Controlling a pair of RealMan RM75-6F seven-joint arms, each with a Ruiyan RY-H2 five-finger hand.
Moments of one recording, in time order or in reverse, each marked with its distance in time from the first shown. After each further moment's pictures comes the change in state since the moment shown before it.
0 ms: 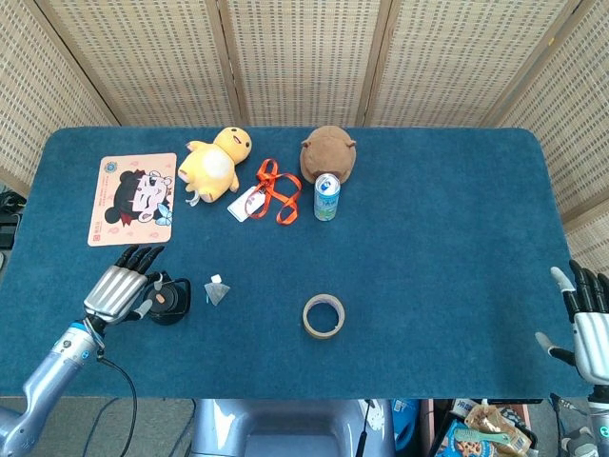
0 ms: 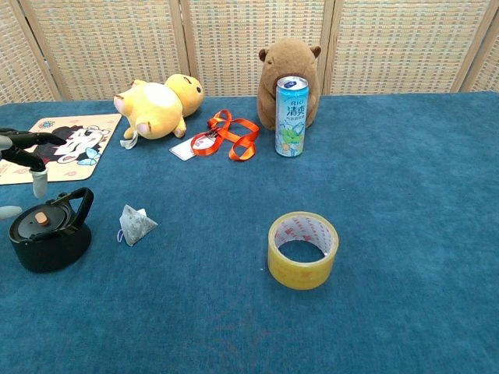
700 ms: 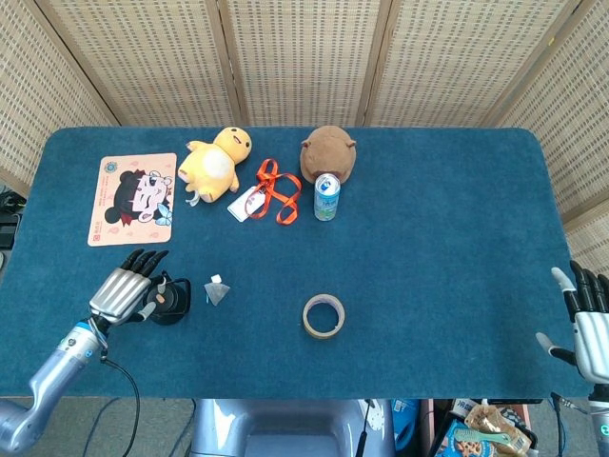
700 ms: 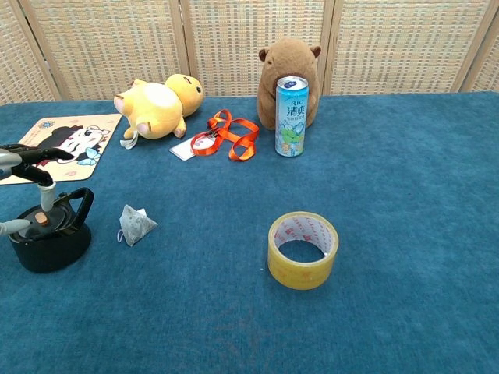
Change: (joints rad) left arm -0.015 -0.070 0.036 0.130 0.058 -0.003 -0.108; right arm 0.003 -0.001 0.001 0.008 0.014 -0.018 0.011
